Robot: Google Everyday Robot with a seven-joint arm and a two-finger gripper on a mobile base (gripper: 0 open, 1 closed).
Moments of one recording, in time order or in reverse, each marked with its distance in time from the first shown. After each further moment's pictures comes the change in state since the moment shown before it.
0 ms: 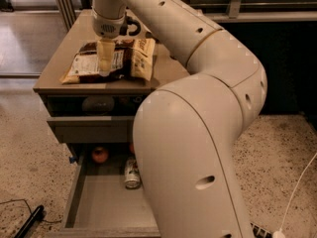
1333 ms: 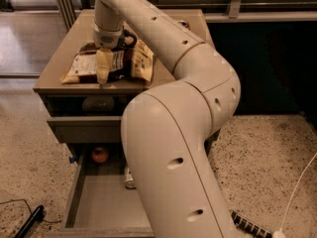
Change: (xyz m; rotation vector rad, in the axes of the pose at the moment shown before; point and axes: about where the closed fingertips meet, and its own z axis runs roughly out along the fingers) arm 0.001 -0.008 0.054 -0.076 -0.043 0.012
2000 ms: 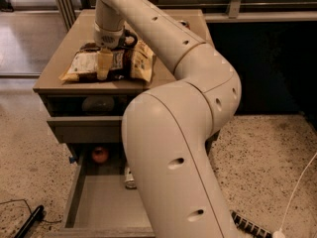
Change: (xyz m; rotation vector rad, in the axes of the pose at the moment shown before) arm 0.000 0.000 0.000 0.000 0.000 0.000
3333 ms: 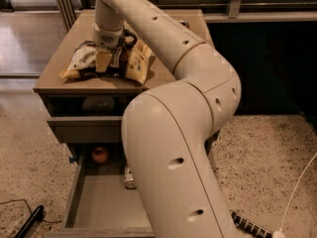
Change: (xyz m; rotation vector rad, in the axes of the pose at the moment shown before) arm 0.000 0.000 0.000 0.000 0.000 0.000
